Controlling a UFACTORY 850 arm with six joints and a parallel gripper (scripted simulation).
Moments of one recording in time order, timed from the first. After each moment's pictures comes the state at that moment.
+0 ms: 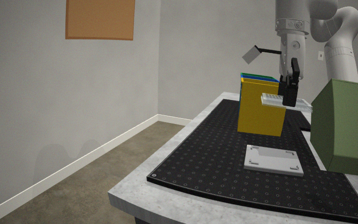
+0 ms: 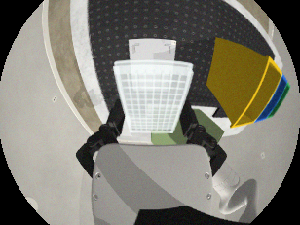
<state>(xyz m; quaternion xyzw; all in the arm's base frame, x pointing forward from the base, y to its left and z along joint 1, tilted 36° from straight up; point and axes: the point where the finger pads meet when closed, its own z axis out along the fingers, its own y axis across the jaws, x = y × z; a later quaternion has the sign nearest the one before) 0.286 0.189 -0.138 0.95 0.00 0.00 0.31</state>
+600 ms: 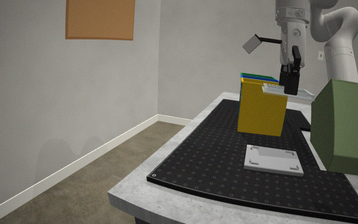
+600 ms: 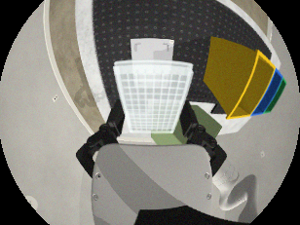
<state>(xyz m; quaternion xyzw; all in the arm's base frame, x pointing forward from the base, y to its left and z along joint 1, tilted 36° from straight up) 0.287 0.205 -0.117 0.95 0.00 0.00 0.31</state>
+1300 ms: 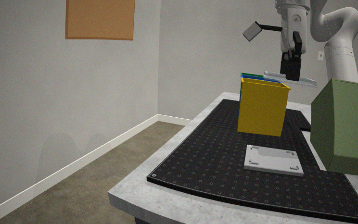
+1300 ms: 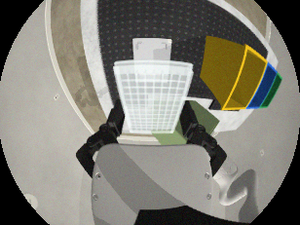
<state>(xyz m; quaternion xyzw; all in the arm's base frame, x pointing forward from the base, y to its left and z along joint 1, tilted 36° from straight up) 0.287 0.223 -0.091 0.95 0.00 0.00 0.31</state>
